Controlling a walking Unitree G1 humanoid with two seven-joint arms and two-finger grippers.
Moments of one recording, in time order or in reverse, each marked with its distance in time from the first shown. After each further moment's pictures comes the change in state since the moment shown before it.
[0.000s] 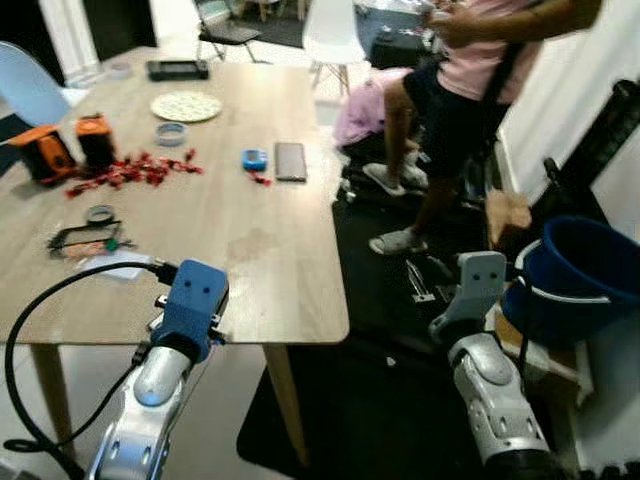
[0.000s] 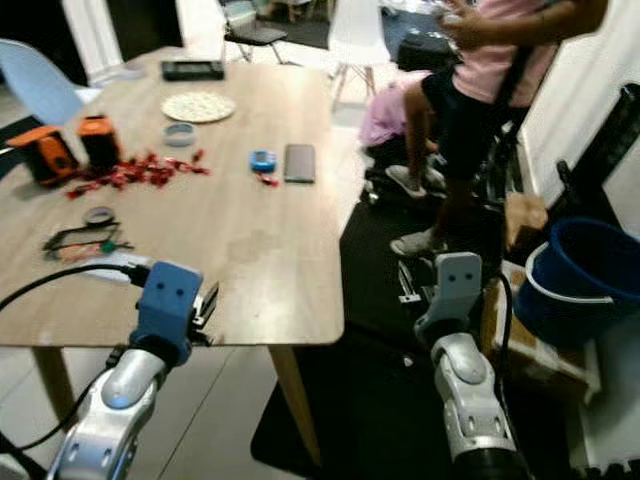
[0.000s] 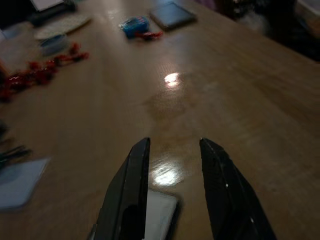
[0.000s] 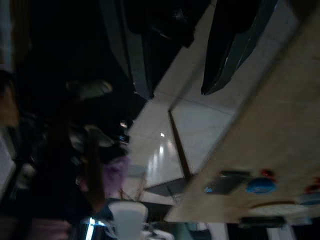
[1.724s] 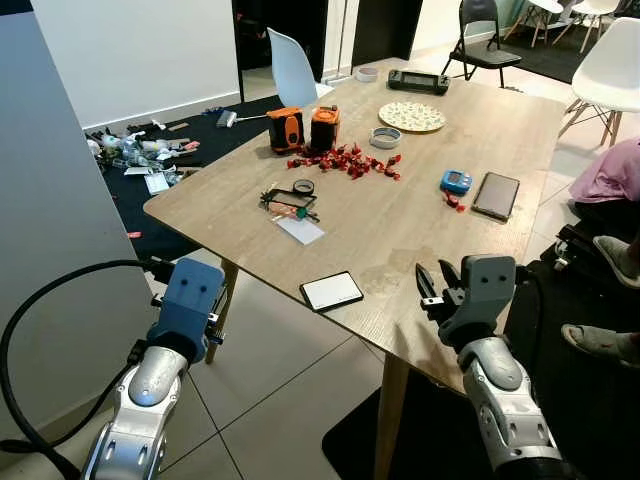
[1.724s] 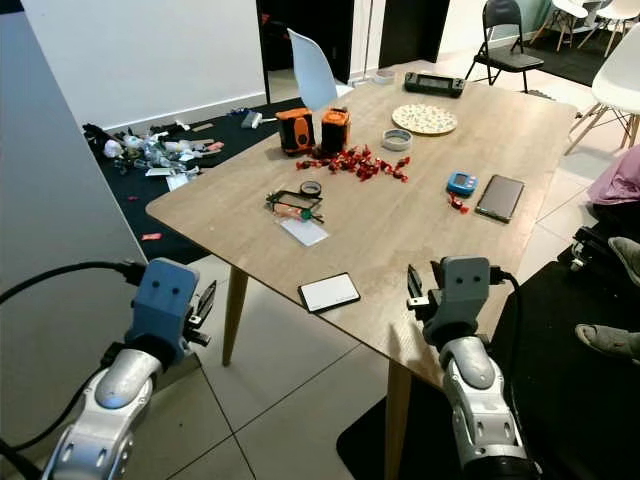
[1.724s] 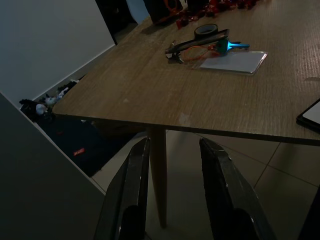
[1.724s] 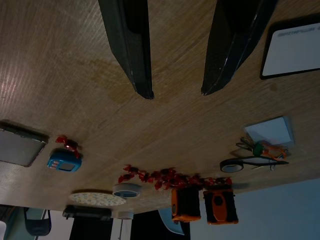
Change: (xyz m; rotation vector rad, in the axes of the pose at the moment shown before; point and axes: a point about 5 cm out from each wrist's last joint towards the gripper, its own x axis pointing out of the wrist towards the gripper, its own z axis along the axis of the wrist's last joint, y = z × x) left arm -0.002 0.002 0.006 0.010 -0.016 -0.012; right arm -0.007 -0.007 0.004 -0.030 -0.001 -0.034
